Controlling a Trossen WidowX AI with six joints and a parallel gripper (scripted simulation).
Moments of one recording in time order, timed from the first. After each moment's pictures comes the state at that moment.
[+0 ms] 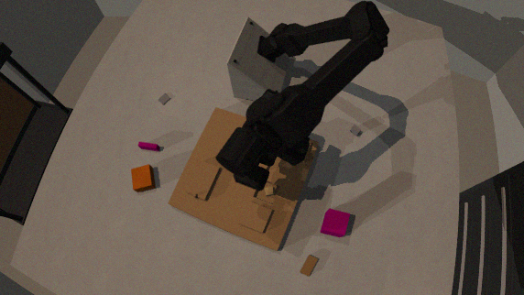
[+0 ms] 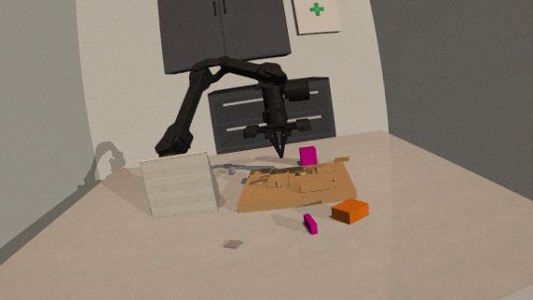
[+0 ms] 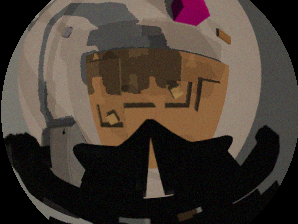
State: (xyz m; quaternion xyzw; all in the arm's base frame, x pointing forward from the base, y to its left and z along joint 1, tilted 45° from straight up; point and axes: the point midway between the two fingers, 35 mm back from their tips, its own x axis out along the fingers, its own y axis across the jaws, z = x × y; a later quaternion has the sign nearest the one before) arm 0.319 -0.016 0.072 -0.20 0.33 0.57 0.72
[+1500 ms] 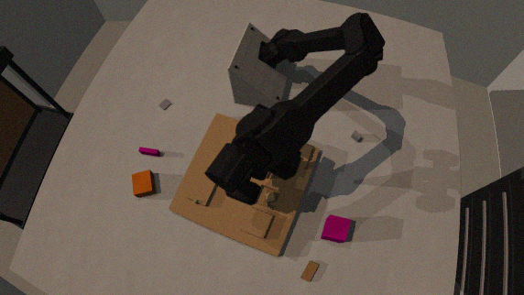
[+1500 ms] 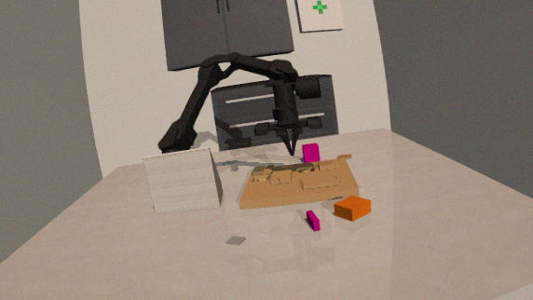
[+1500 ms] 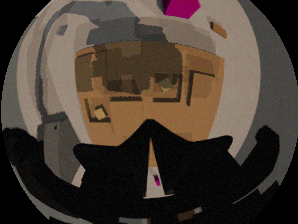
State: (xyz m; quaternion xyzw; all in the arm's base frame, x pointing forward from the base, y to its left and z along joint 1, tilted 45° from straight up) arm 0.338 -0.028 0.060 -0.21 0.32 0.57 0.72
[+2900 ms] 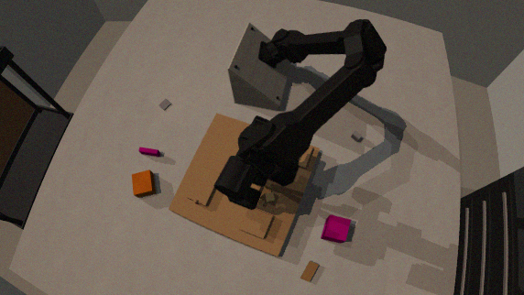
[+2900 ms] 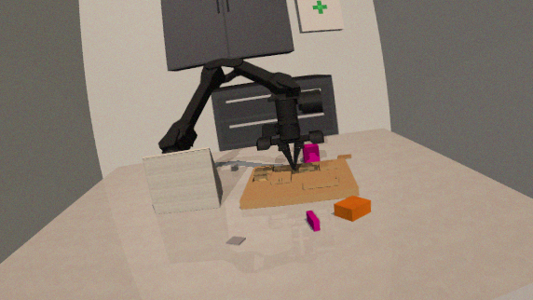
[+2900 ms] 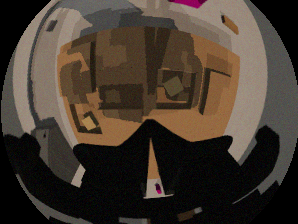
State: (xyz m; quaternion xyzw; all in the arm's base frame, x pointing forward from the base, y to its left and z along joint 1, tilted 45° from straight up) arm 0.344 0.000 0.031 -0.21 0.32 0.57 0.72
